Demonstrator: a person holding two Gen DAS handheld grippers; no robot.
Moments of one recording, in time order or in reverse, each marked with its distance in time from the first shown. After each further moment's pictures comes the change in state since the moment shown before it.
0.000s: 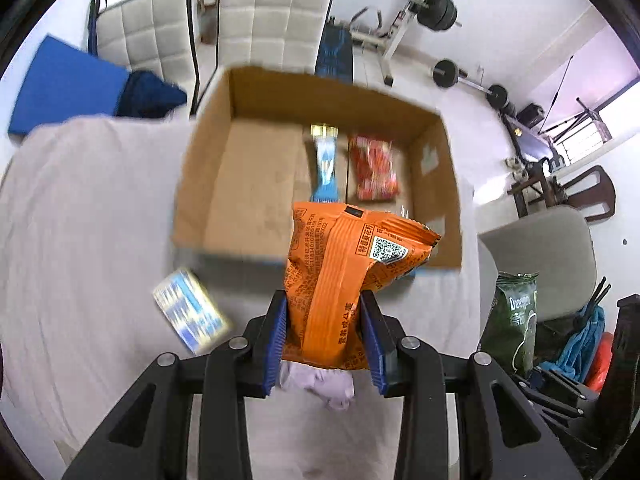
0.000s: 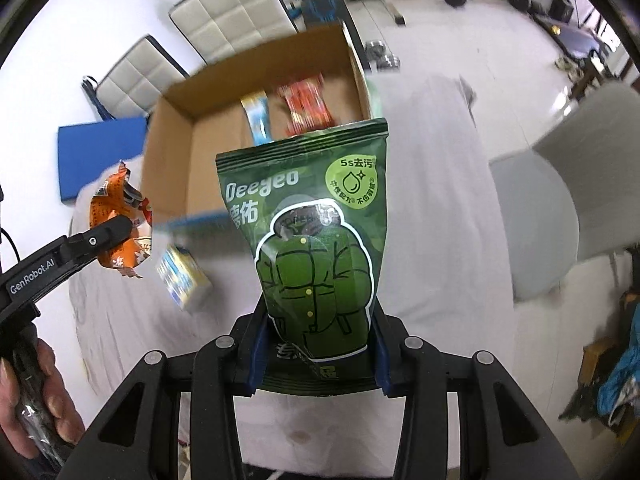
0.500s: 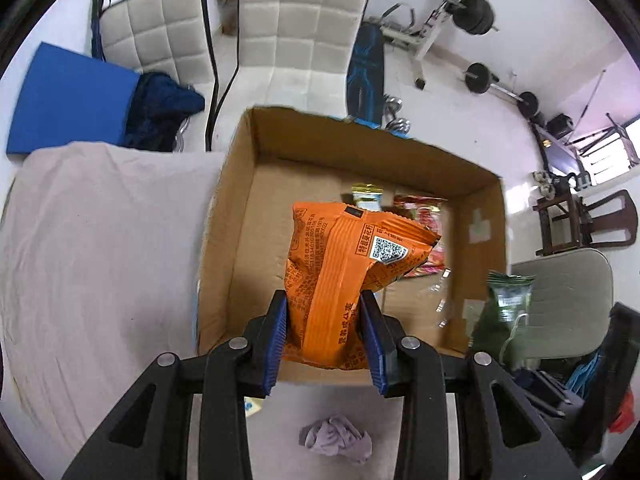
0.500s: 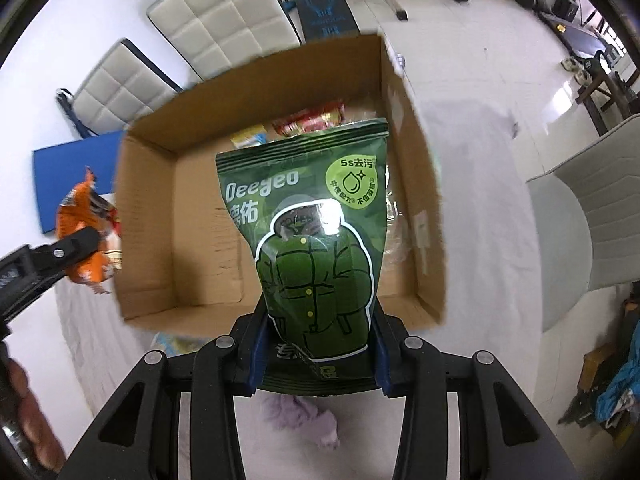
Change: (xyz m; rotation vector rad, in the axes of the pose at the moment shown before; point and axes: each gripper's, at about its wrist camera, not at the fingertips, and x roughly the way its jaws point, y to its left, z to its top) left arm 0.060 0.036 0.105 -0.067 0.076 0.079; right arm 0.107 0.033 0.115 0.031 0.065 -0.038
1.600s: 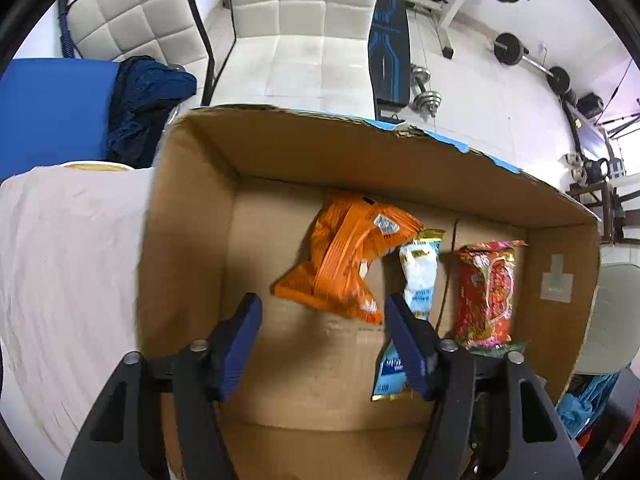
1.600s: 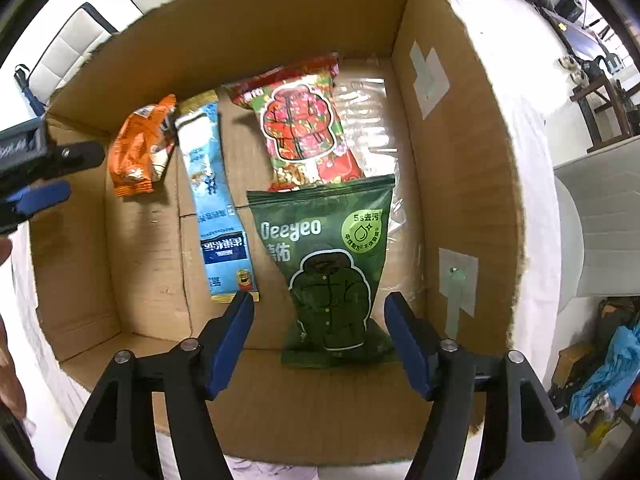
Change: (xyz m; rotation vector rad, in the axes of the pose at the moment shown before) left arm 0.101 -0.003 0.067 0.019 0.100 0.080; right arm 0.073 0.031 0.014 -0.030 0.092 -0.113
